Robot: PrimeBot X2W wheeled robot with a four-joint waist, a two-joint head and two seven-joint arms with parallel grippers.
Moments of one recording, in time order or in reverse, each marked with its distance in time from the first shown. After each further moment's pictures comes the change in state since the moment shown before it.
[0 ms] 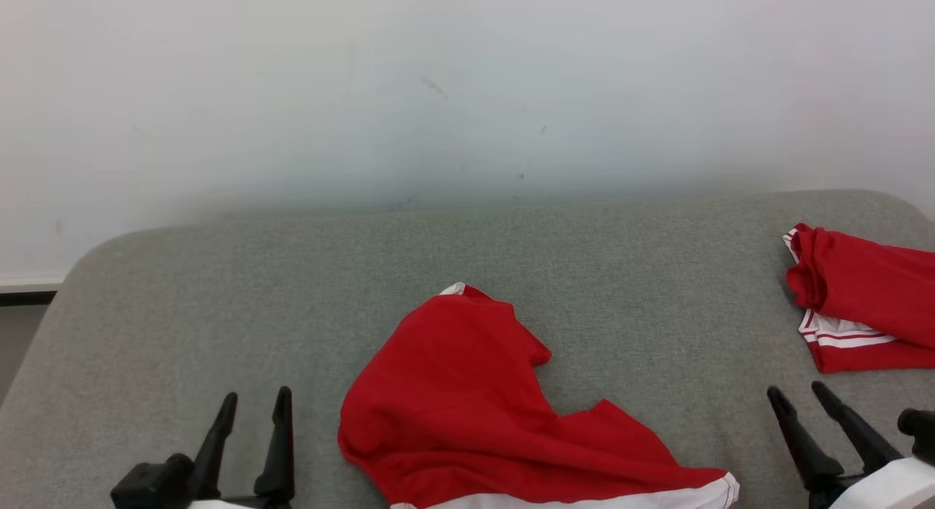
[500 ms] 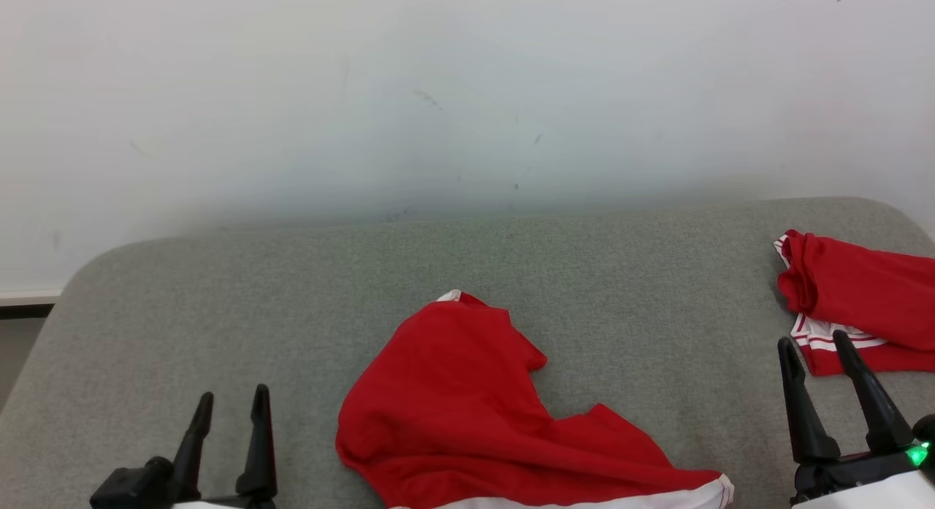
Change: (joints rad) left arm 0.012 -0.016 0.065 -0.033 0.041 0.007 0.000; right arm 0.094 0.255 -0.351 -0.210 -0.402 0.000 -0.160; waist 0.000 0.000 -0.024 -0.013
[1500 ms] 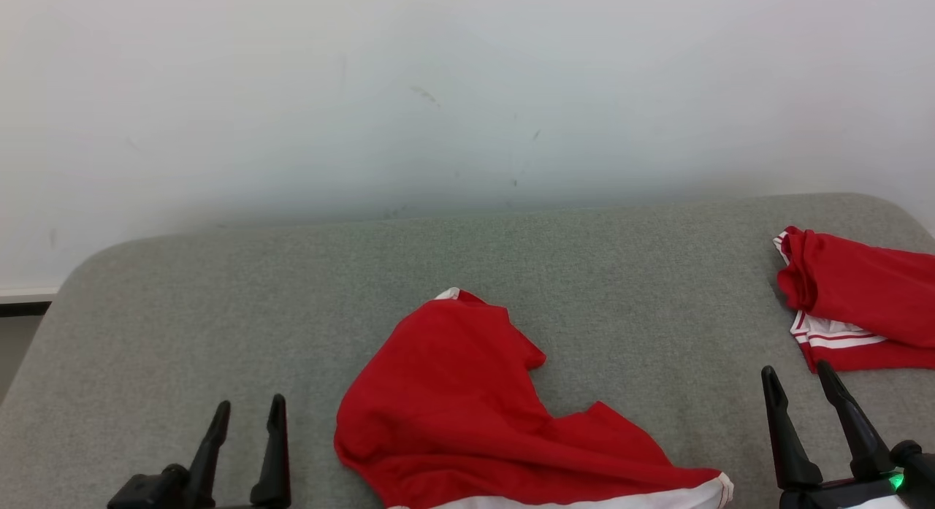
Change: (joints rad) left arm 0.013 -0.019 -0.006 0.012 0.020 -0.026 0.000; right arm 0.065 0.069 -0.023 0.005 -0.084 0.000 -0.002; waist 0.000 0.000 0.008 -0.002
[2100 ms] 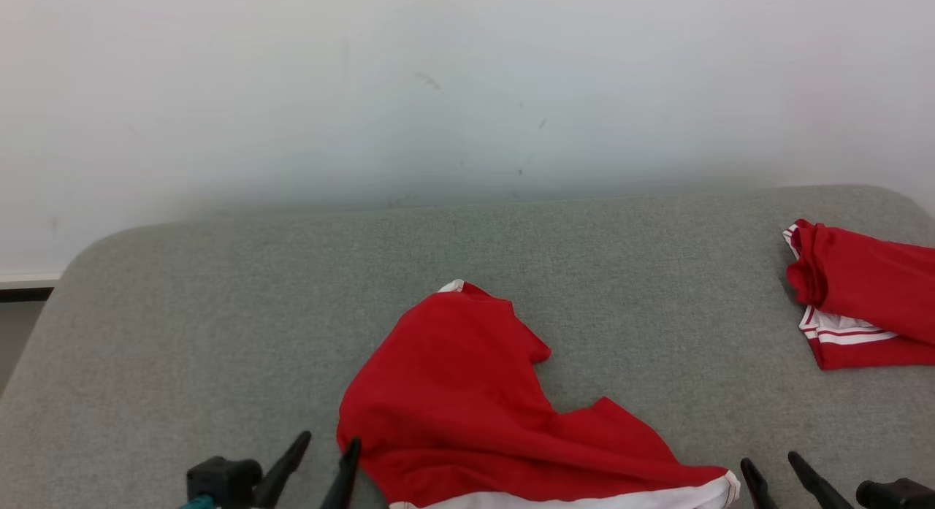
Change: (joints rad) left arm 0.020 0.099 -0.190 -0.058 -0.094 -0.005 0.232; right arm 0.055 -0.115 0.117 0.104 0.138 0.000 0.188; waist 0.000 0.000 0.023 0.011
